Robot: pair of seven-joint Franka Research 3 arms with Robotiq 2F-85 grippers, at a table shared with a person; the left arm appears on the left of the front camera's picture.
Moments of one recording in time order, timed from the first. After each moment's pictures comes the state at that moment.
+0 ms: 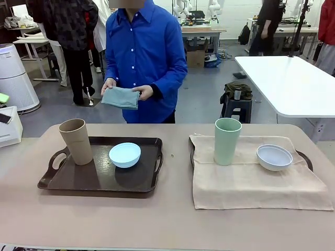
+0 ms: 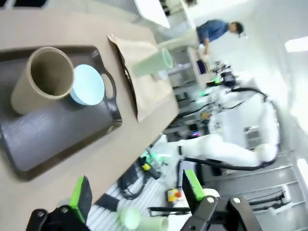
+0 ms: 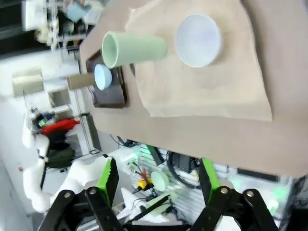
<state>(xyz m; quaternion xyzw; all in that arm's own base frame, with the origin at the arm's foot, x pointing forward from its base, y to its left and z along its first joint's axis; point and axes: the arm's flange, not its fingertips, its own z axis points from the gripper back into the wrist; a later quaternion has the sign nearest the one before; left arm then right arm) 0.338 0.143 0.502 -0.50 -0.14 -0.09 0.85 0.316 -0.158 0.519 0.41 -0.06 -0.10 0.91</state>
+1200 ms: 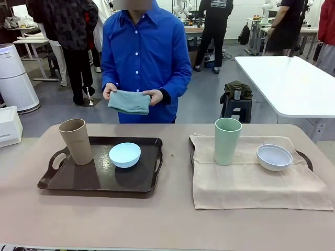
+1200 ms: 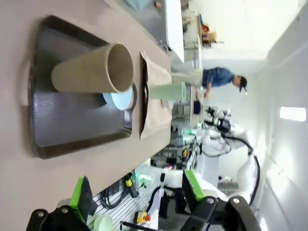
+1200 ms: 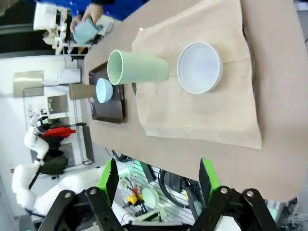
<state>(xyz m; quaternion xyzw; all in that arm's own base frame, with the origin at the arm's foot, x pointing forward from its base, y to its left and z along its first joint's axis) 0.343 0.200 0.458 -0.51 -0.10 0.09 0.85 0.324 -0.170 0.514 0.40 -0.11 -0.10 0.90</state>
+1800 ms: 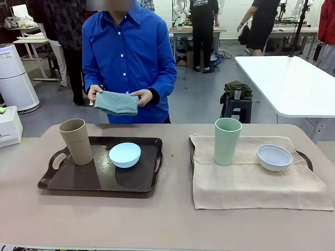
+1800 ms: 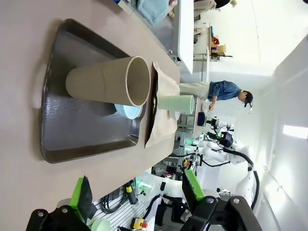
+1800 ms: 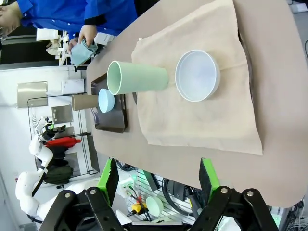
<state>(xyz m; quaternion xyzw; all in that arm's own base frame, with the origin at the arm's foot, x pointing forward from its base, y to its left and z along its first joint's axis) 0.354 0.202 0.450 -0.50 -0.09 0.12 0.85 0.325 -0.172 0.504 0.41 -0.12 -0.11 0.90</state>
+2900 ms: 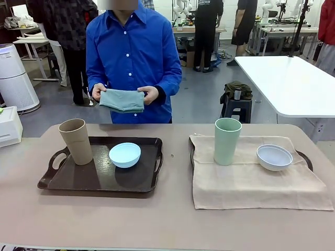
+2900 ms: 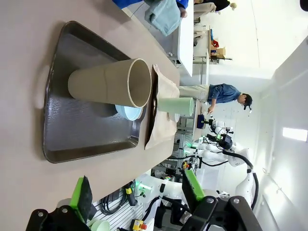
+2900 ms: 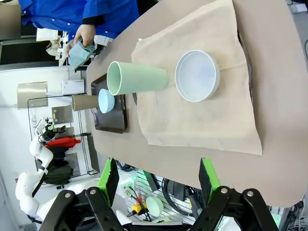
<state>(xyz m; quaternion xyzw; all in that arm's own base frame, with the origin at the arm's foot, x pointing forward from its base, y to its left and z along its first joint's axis) 0.351 0.206 0.450 -0.50 -0.09 0.13 0.85 0.325 -0.173 0.505 0.41 -0.12 -0.11 0.90</state>
